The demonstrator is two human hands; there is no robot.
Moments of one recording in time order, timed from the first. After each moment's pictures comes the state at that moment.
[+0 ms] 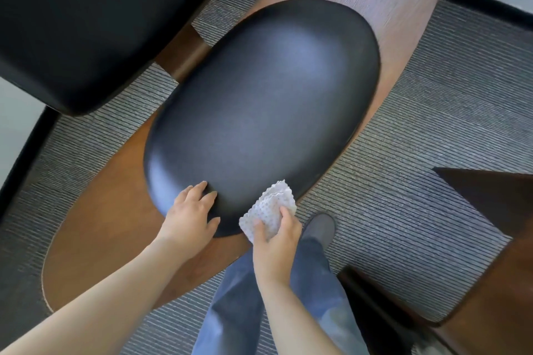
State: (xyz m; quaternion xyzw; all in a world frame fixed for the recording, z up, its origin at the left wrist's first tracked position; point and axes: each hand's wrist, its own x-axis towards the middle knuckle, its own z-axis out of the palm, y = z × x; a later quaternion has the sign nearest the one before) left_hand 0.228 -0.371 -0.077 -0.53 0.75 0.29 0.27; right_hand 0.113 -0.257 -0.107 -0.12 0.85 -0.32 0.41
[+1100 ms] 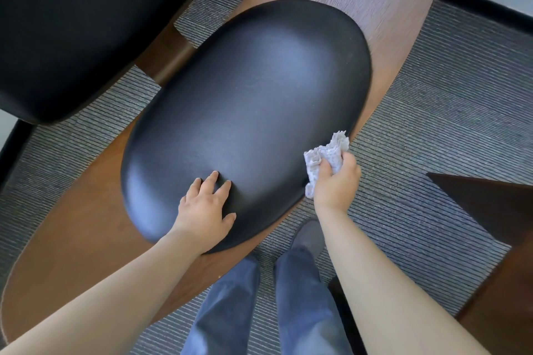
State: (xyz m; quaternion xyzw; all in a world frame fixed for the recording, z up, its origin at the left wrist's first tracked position) left_hand 0.166 -0.390 -0.097 -0.51 0.75 0.30 0.30; right_hand -0.053 -0.340 -0.140 -0.13 0.91 -0.32 0.25
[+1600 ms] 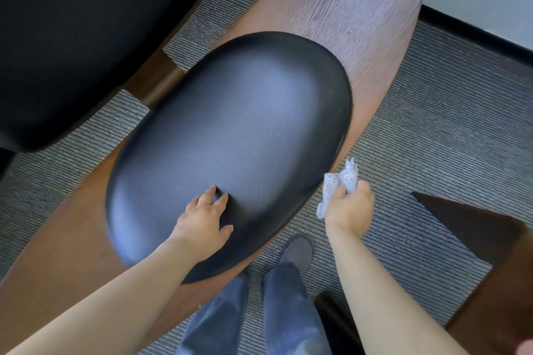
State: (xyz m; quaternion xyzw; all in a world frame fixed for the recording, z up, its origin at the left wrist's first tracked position) left_hand 0.125 -0.421 -0.091 -0.51 0.71 0.36 0.34; right_hand -0.110 -0.344 -0.125 -0.08 0.95 -0.19 0.22
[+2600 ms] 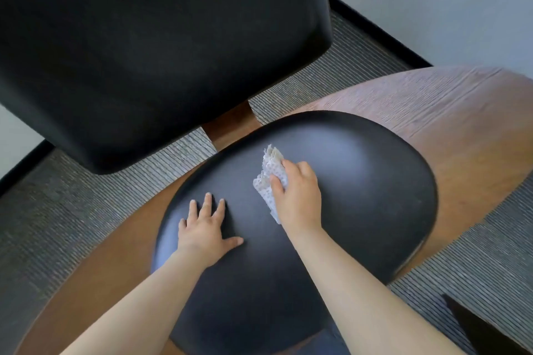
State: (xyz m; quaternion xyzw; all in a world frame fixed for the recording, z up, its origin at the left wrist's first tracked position) left_hand 0.204 -0.532 -0.129 -0.63 0.62 0.35 0.30; right_hand 0.025 -0.563 -0.119 -0.54 0.77 -0.15 0.30
